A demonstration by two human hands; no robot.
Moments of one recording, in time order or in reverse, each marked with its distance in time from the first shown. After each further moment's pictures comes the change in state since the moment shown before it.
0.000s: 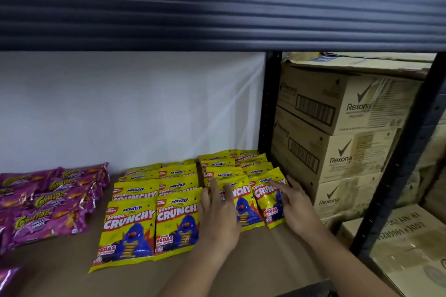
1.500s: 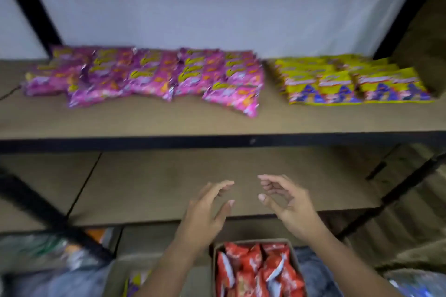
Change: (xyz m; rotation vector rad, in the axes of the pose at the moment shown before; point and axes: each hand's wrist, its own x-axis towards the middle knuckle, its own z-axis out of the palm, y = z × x) left_hand -0.380 -0.426 -0.014 -0.701 0.181 0.147; right_hand -0.375 -0.254 0.285 0.412 -0.247 -0.201
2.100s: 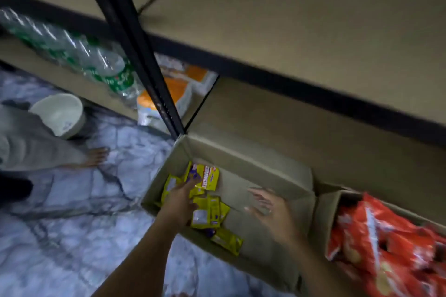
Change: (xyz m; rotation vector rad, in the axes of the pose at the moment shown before) left_hand -0.364 -0.516 0.030 0.247 -0.085 -1.012; right_hand -0.145 0.382 0.480 -0.005 -0.638 0.300
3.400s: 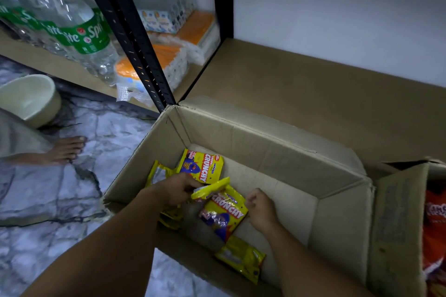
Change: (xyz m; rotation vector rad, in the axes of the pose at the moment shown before) left_hand 0.144 -0.131 0.081 0.112 -0.416 0.286; right_hand 0.107 0.200 0.154 -0.059 0.099 0.383
